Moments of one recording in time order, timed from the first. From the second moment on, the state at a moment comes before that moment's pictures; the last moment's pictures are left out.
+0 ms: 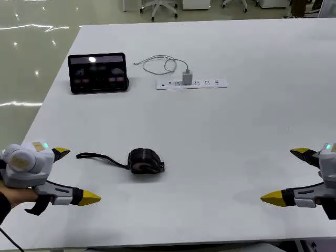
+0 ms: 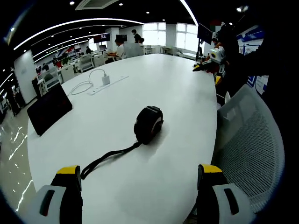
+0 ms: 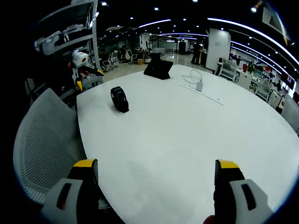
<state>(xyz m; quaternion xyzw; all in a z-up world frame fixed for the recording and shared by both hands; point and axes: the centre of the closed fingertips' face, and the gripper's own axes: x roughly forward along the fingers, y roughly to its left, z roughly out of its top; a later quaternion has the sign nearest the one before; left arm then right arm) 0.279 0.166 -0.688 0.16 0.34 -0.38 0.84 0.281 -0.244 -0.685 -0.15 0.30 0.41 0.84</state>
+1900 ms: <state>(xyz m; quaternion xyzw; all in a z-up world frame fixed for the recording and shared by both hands) 0.338 0.049 -0.752 0.37 0.40 -0.55 0.64 0.337 -0.046 -0.728 -0.24 0.27 0.60 0.72</state>
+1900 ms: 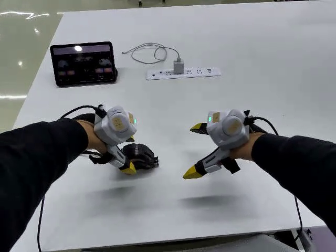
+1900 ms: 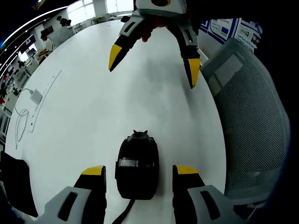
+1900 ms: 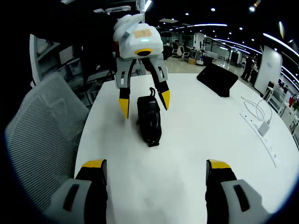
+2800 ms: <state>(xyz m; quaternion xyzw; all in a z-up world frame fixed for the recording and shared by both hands) 0.342 0.048 -0.762 0.38 0.40 -0.55 0.63 0.332 0.008 -0.771 -0.28 0.28 0.64 0.66</state>
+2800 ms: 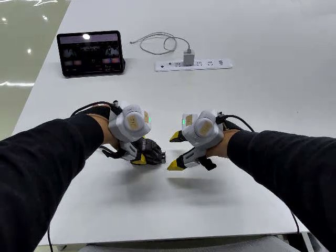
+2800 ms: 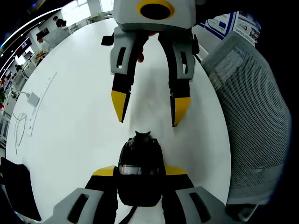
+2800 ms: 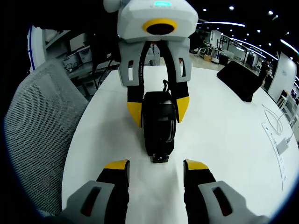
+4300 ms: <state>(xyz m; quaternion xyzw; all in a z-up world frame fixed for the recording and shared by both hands) 0.346 0.047 -0.763 0.36 0.39 -0.56 0.64 0.341 0.008 -0.788 -0.30 0.30 0.65 0.63</state>
